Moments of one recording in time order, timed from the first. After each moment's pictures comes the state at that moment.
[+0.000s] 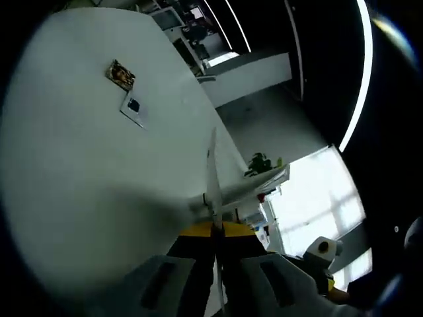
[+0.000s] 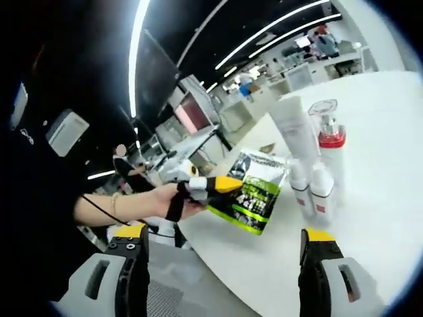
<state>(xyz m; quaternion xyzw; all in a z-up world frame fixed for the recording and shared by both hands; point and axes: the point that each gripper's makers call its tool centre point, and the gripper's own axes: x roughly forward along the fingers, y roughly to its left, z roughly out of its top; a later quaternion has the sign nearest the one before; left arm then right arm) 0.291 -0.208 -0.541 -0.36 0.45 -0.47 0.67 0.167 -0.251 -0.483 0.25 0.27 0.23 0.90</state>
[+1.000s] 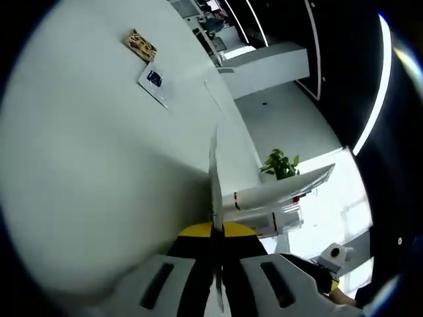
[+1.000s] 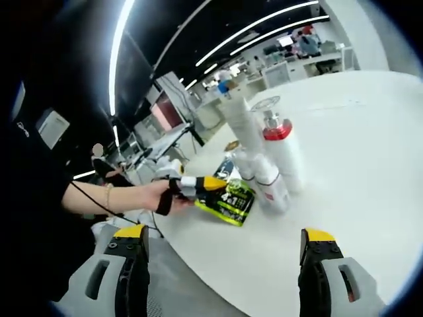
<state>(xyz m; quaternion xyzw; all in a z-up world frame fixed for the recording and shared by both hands) 0.302 -0.232 -0.585 -0.35 0.49 -0.44 0.67 0.150 -0.308 -0.508 0.24 0.30 0.16 0.91</state>
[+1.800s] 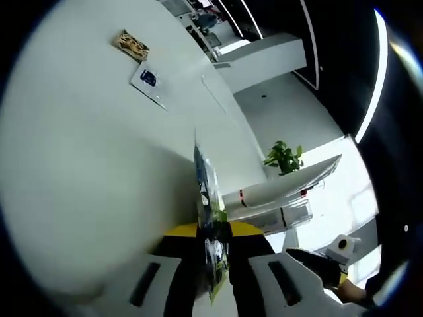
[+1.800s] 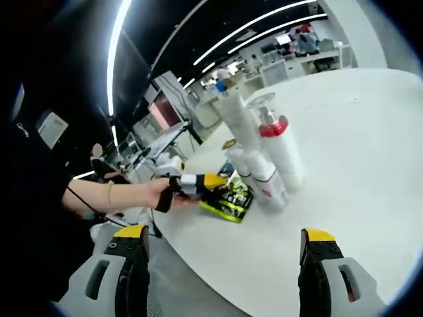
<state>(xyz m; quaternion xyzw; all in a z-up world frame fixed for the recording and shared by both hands) 0.304 -0.235 -0.590 -0.30 0.48 -0.46 0.68 0.148 -0.309 -0.513 0.24 0.30 0.16 0.91</state>
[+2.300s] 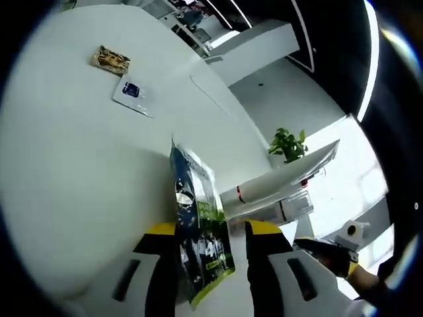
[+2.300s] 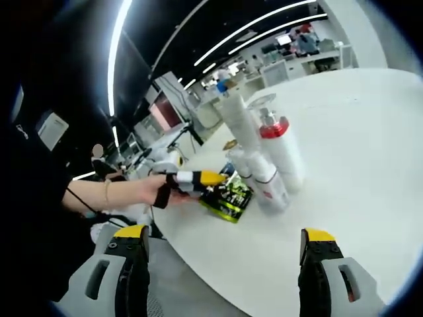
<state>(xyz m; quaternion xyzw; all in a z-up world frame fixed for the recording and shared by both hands) 0.308 -0.237 -0.584 -0.24 0.47 -0.47 0.70 0.149 -0.308 -0.510 0.24 0.30 0.17 0.91</state>
